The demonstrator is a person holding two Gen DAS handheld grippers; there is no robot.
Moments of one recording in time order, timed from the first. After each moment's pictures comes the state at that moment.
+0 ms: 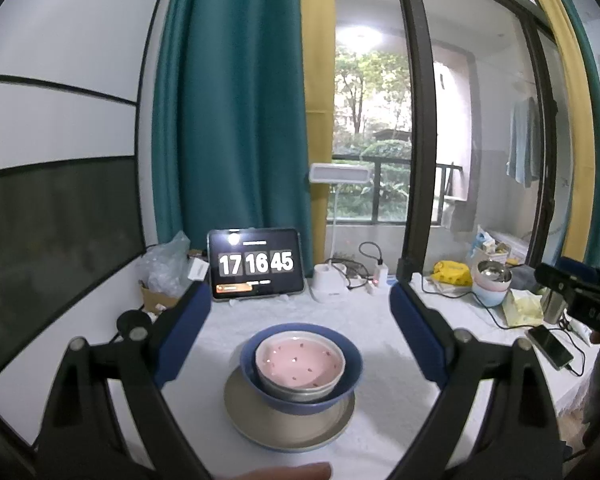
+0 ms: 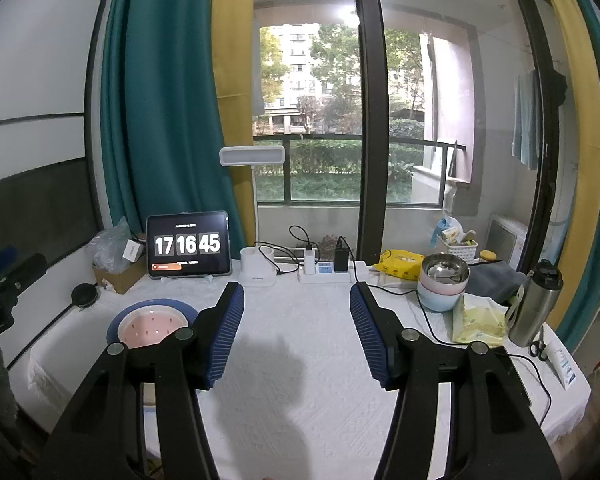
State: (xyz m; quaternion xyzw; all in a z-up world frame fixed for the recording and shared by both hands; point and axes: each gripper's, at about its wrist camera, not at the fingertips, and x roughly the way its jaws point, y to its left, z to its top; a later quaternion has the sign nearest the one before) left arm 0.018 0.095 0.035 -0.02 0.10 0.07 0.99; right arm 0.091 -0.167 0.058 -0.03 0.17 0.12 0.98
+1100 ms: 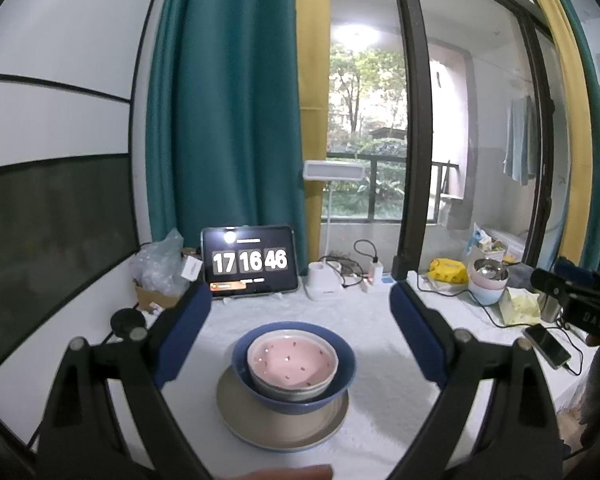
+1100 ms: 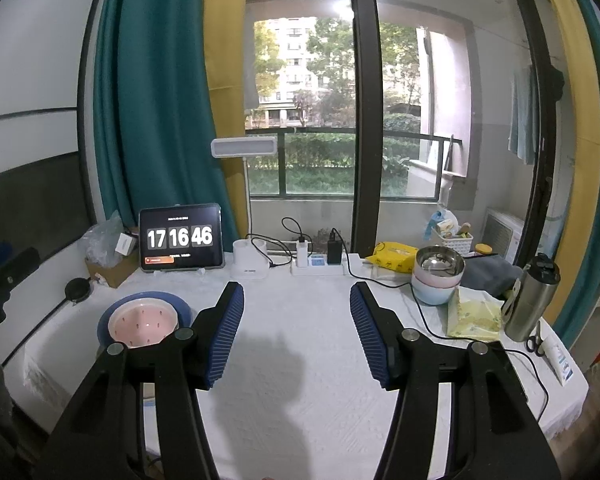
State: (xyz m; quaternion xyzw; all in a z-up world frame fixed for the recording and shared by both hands) left arm 0.022 0.084 0.033 -0.03 0.11 0.07 0.99; right arm 0.095 -0.172 0.046 -0.03 0.18 0.12 0.98
